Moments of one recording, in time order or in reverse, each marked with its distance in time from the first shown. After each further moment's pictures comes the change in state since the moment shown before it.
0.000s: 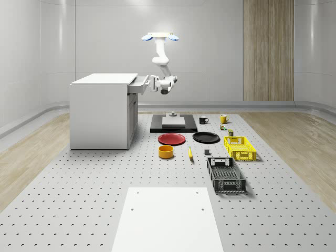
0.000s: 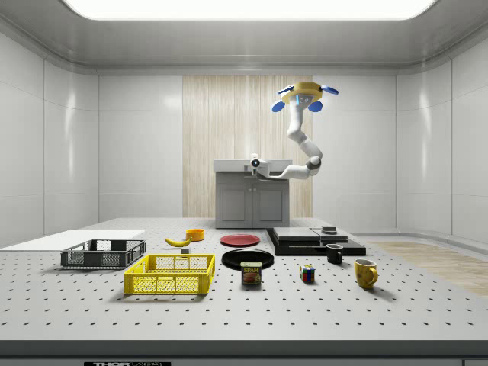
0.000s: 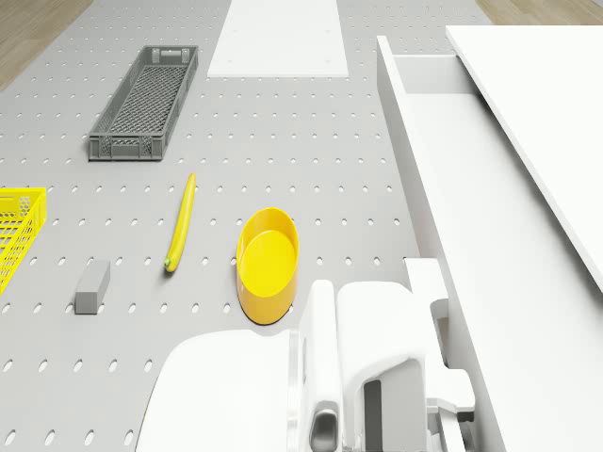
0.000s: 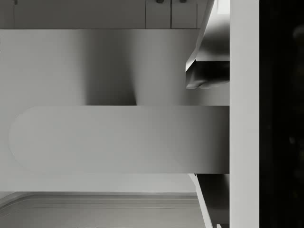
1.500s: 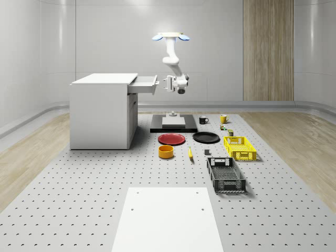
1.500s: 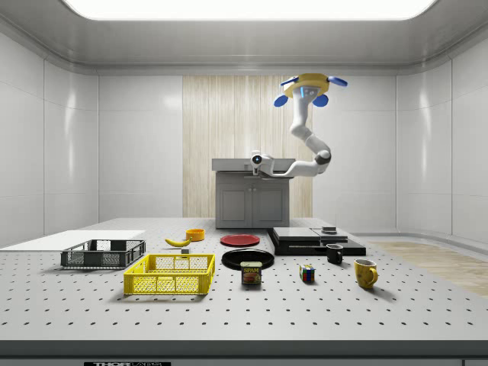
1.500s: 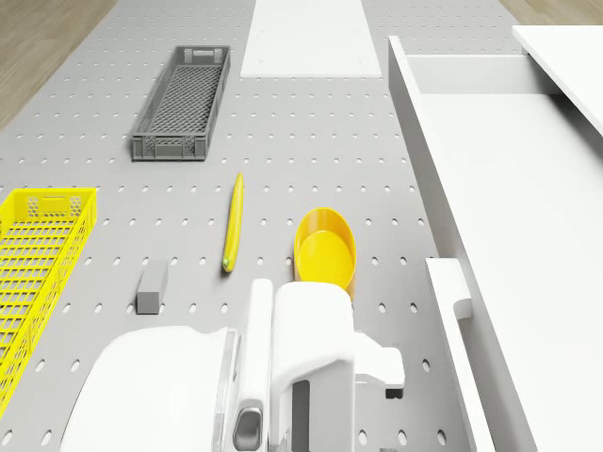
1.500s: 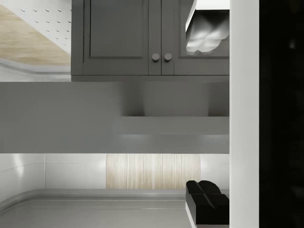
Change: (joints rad) arm 0.081 -0.106 -0.209 0.000 0.019 -0.076 0.034
